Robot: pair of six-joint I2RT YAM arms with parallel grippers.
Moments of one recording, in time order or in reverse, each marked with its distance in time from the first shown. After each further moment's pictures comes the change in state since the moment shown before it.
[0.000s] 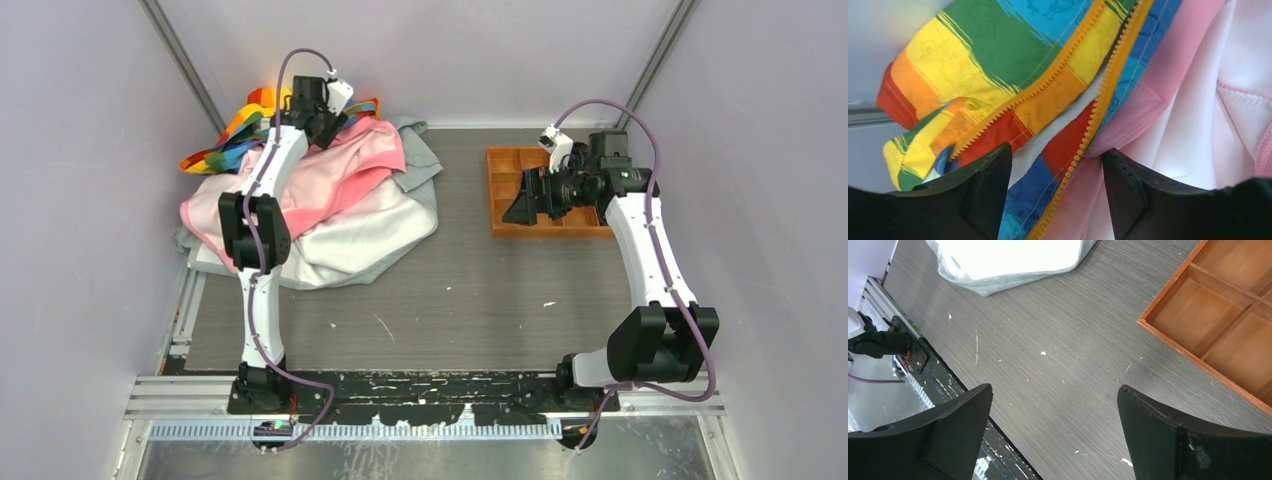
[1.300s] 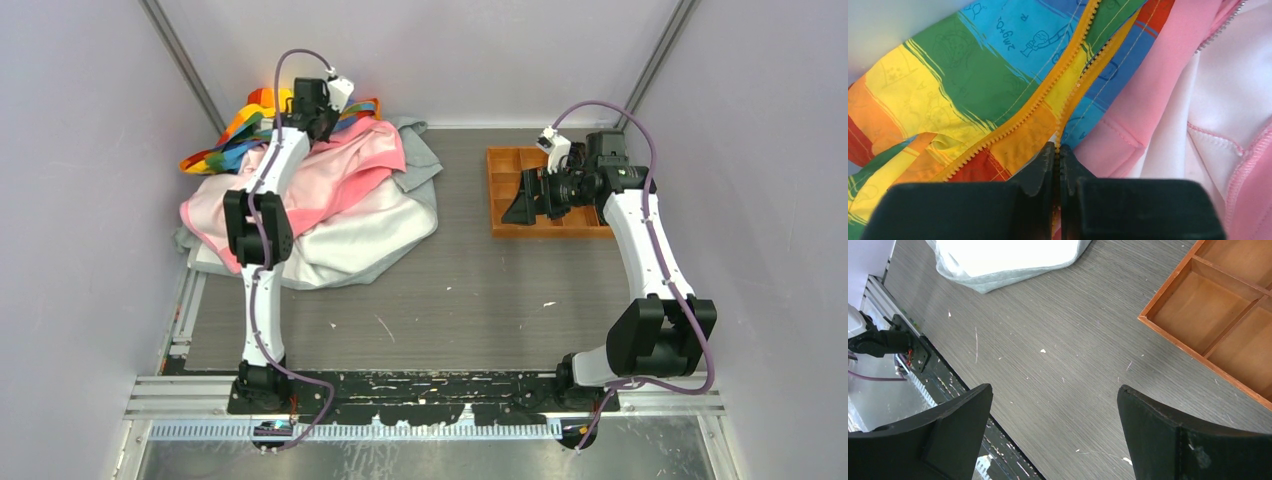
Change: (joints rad) left arm 0.010 0.055 0.031 0.094 0.116 -0.097; right arm 0.000 0.031 0.002 -0.006 0.001 -0.001
